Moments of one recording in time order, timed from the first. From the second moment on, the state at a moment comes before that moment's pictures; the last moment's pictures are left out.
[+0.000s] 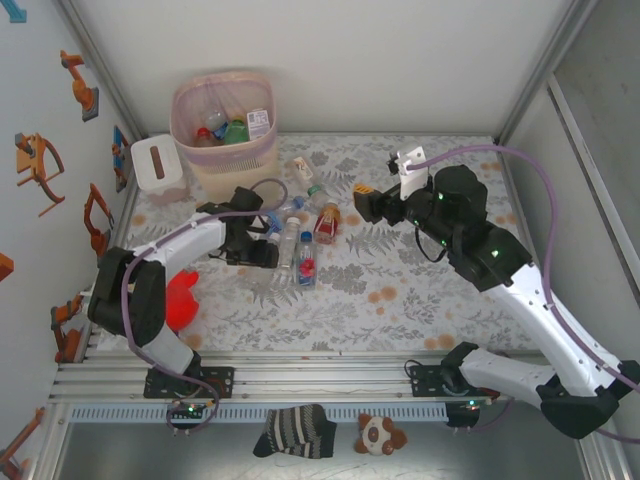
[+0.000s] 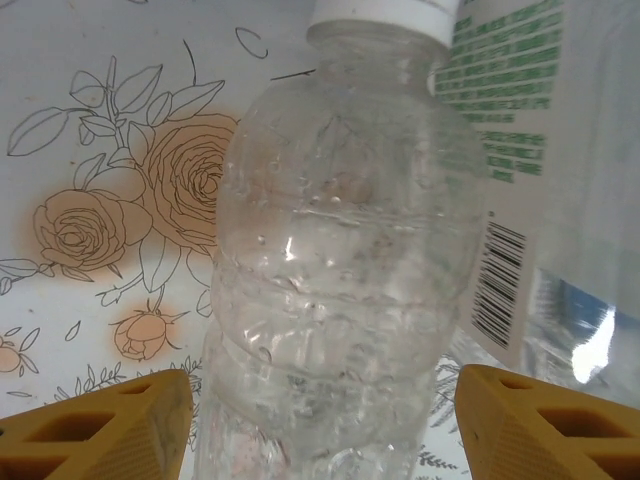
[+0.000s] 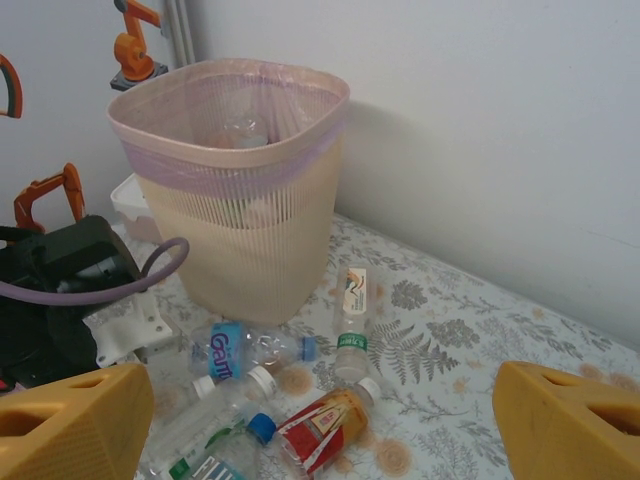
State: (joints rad) left arm -0.49 1.62 1.07 -0.83 0.10 -0.25; right arm 0.68 1.03 1.27 -0.46 0.01 -0.01
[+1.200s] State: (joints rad) left arm -0.49 1.55 1.07 -0.82 0.11 -0.25; right arm 0.68 1.03 1.27 -0.46 0.01 -0.01
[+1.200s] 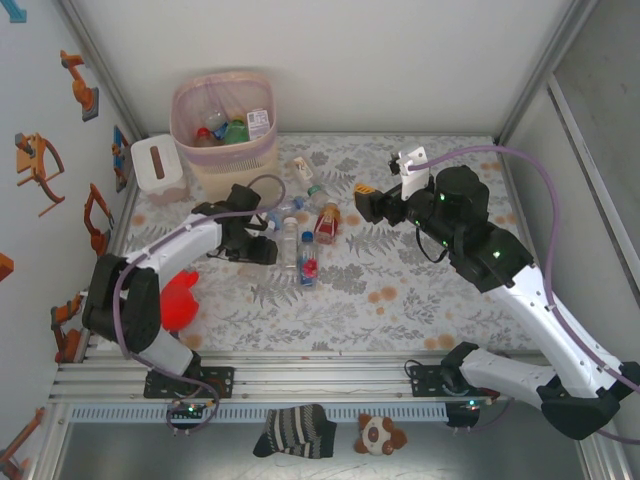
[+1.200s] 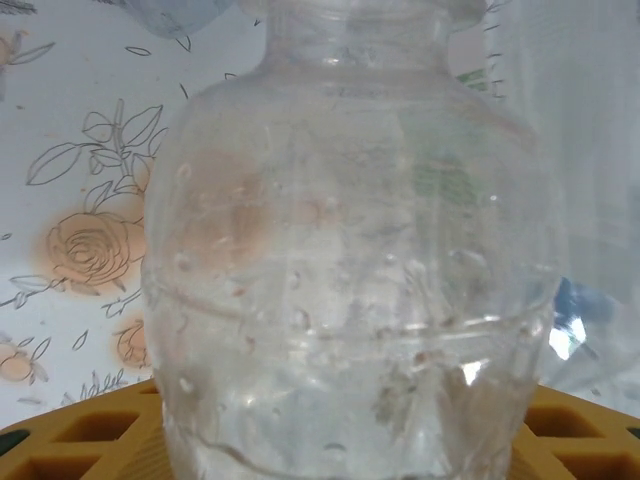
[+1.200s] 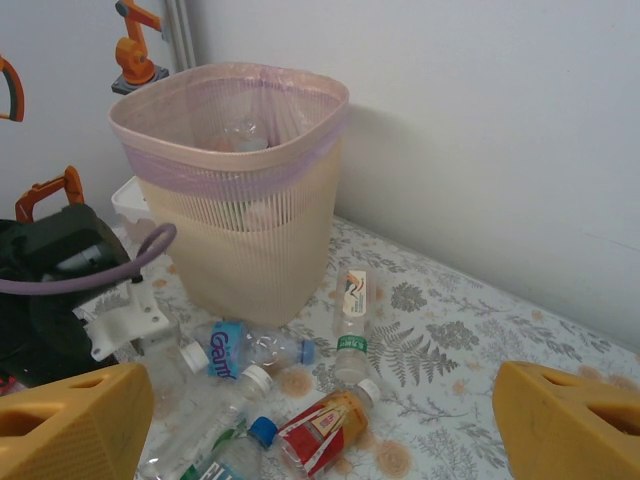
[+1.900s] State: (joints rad) left arm -0.36 1.33 1.39 -0.89 0.26 -0.26; right arm 0.68 1.01 1.30 -0.46 0.01 -0.02
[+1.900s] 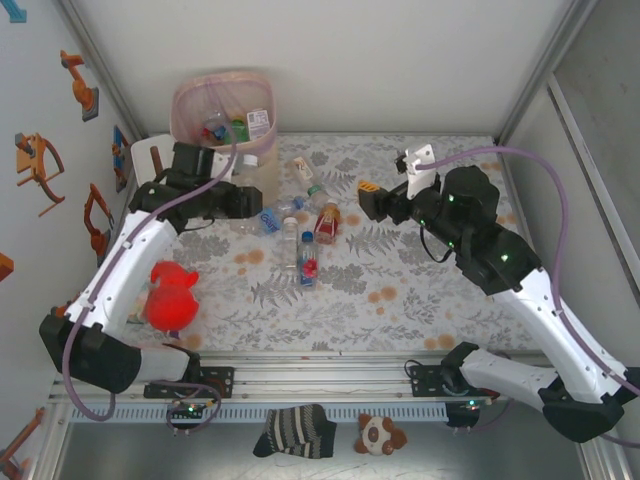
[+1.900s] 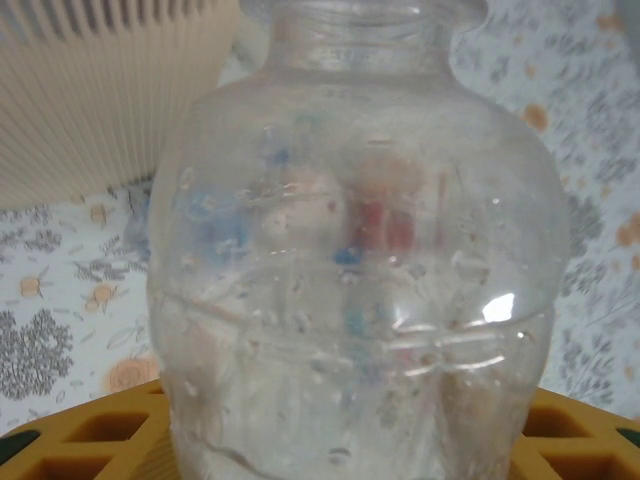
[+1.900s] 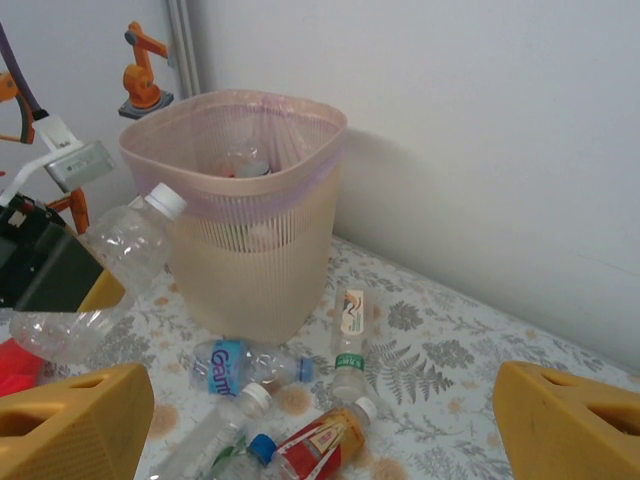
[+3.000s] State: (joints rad) left arm -0.13 1.92 2.35 -0.90 0.41 -0.35; right arm 0.68 1.04 1.39 -0.47 -0.03 -0.03
